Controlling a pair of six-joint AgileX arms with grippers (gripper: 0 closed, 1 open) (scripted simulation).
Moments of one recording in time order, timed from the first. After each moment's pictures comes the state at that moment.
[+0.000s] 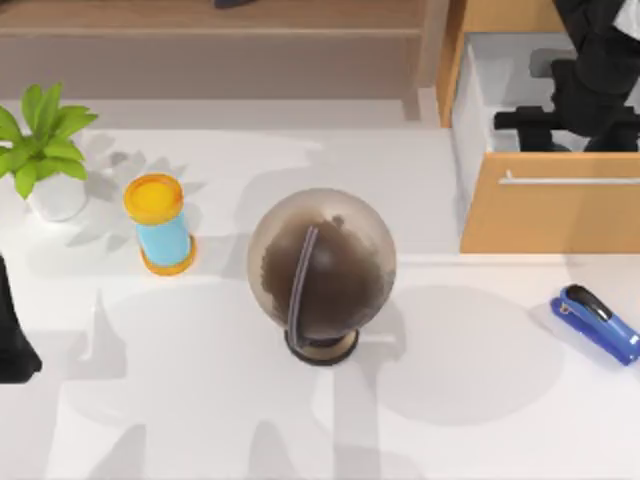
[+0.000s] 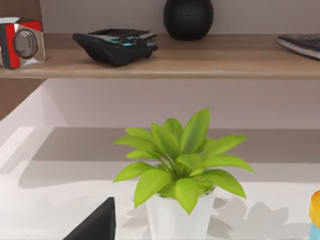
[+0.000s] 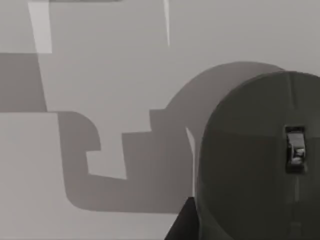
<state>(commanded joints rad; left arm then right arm) 0.00 0.00 0.00 0.00 0.00 0.00 0.13 2.45 2.08 -1.10 0.02 0.19</state>
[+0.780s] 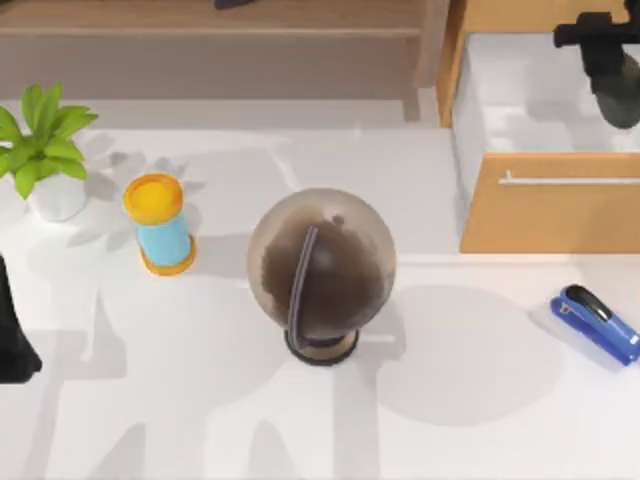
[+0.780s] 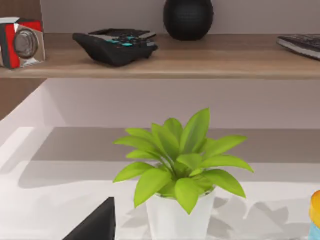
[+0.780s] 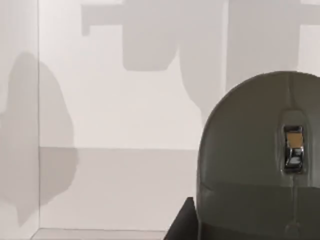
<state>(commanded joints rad) 0.00 0.00 0.00 0.00 0.00 0.00 0.11 2.09 1.97 -1.14 0.03 0.11</state>
